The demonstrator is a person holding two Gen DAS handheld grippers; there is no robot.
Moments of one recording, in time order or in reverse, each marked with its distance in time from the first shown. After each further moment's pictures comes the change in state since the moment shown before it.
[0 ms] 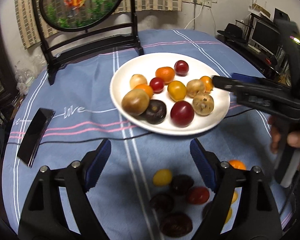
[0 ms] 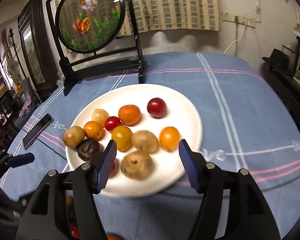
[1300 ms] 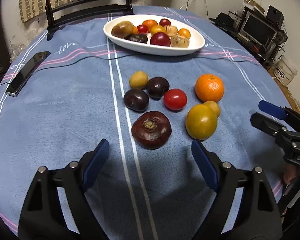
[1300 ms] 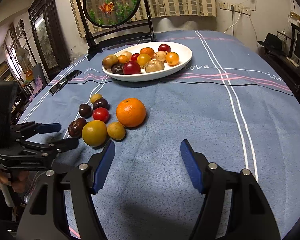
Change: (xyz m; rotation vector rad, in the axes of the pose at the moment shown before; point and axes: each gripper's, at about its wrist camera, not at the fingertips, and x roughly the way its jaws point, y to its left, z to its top) left arm -0.023 -0.021 -0.118 -0.054 0.112 -0.102; right arm -0.110 0.019 -0.153 -0.008 0.081 0.054
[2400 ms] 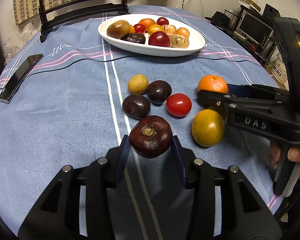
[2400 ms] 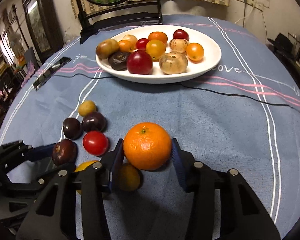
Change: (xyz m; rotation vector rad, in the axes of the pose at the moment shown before) left arm 0.011 0.006 0.010 0.023 -0.007 -0.030; right arm 0.081 0.028 0.050 -0.032 0.145 -0.049
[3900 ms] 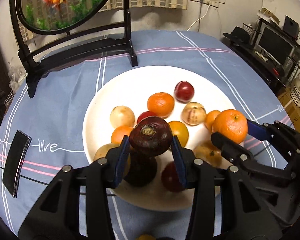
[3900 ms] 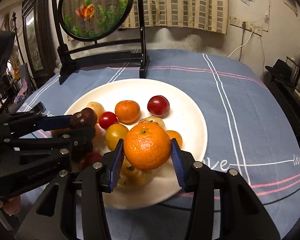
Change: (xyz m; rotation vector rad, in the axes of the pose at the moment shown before) left arm 0.071 0.003 0.199 -0.014 -0.078 0.123; right arm 0.038 -0.044 0.126 -0.047 -0.182 -0.062
